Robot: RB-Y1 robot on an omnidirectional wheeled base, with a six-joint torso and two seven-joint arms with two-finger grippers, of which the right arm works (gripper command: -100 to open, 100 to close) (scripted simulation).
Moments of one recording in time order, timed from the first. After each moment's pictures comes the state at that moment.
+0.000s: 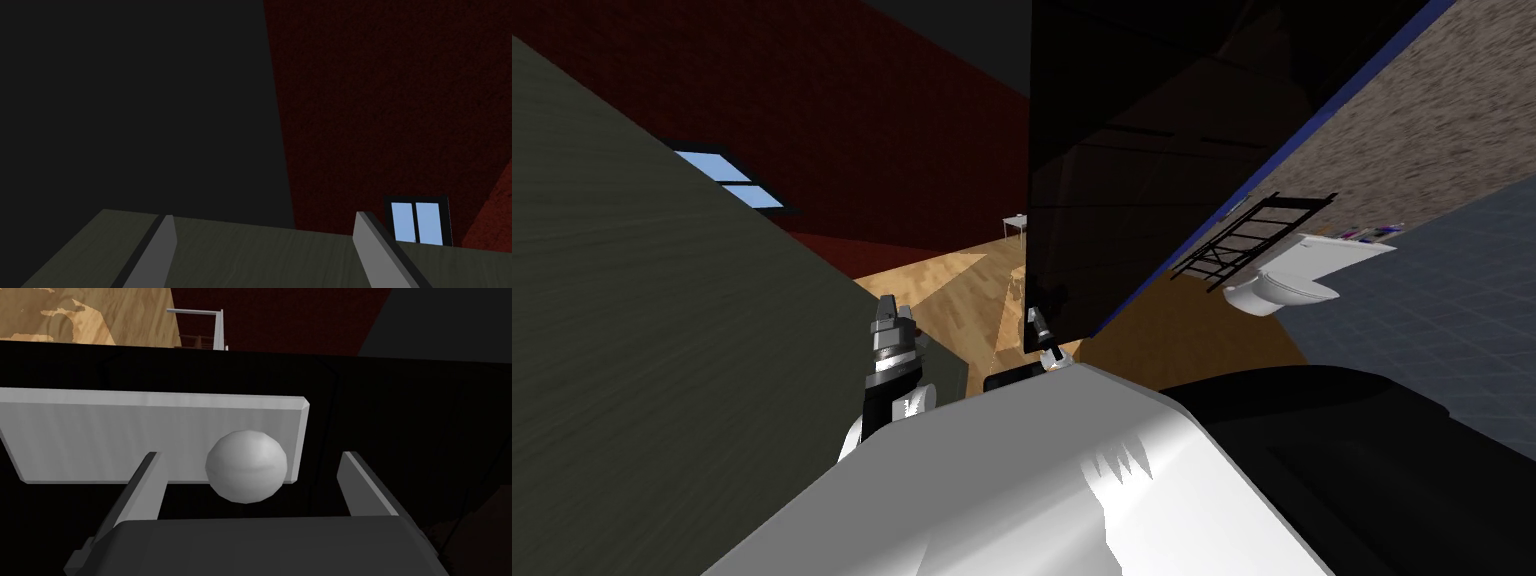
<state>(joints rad) -0.05 -0.03 0.14 -0.75 -0.14 -0.79 0.09</state>
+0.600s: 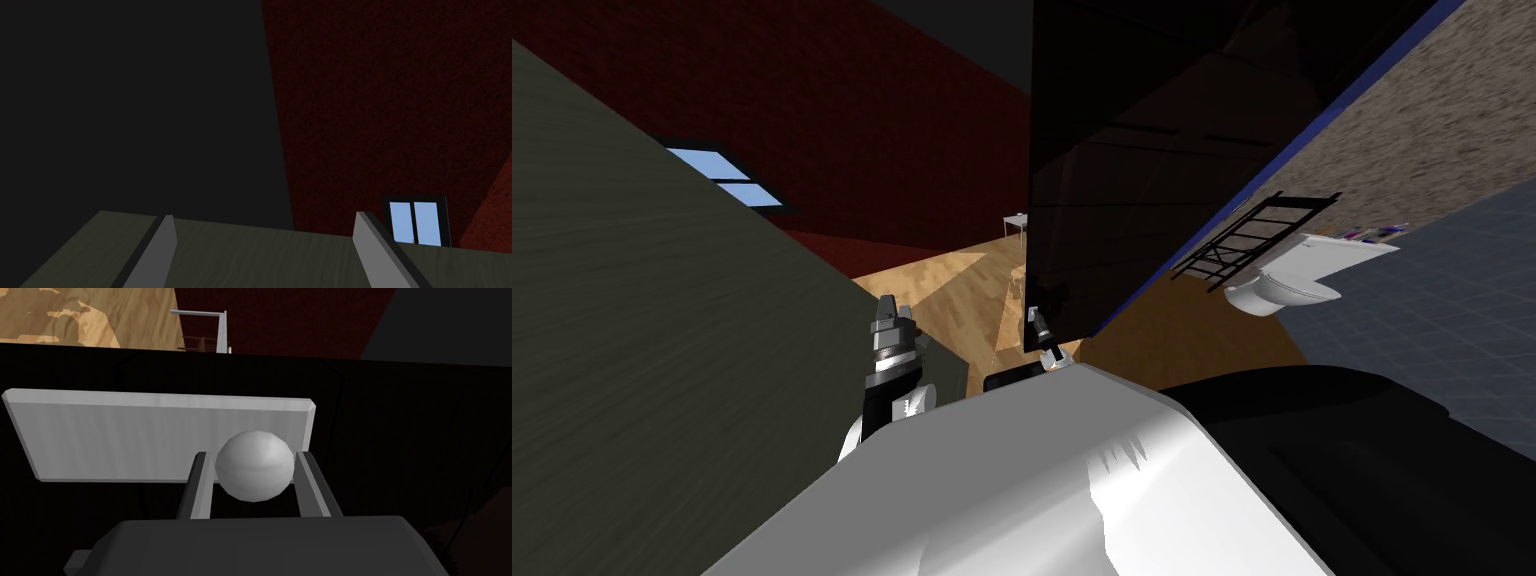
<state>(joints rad) -0.05 -0.03 0.14 -0.75 -0.14 -0.79 0.09</state>
